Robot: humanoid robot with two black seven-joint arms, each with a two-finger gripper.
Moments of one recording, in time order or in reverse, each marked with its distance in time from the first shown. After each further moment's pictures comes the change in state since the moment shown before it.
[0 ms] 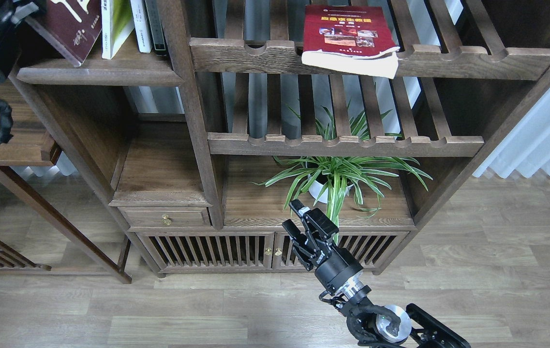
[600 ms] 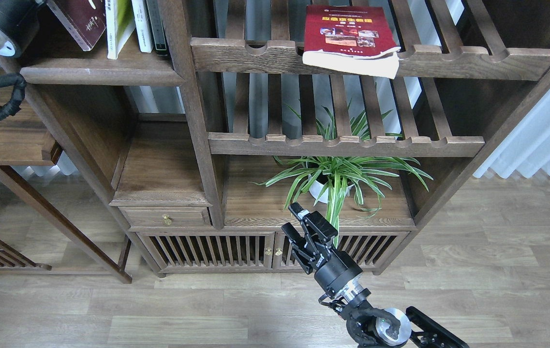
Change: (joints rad) left arm -0.149 0.001 0.134 0.200 0.019 -0.077 -0.030; right arm -0.005 0.000 -0.008 0.001 0.001 0.000 0.000
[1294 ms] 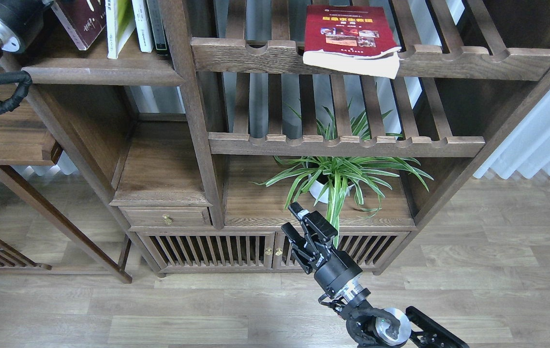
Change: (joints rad) left arm -0.099 -0.016 0.140 0.169 0.022 -0.030 -0.087; right arm 0.002 0.000 0.000 0.000 0.002 0.000 0.000
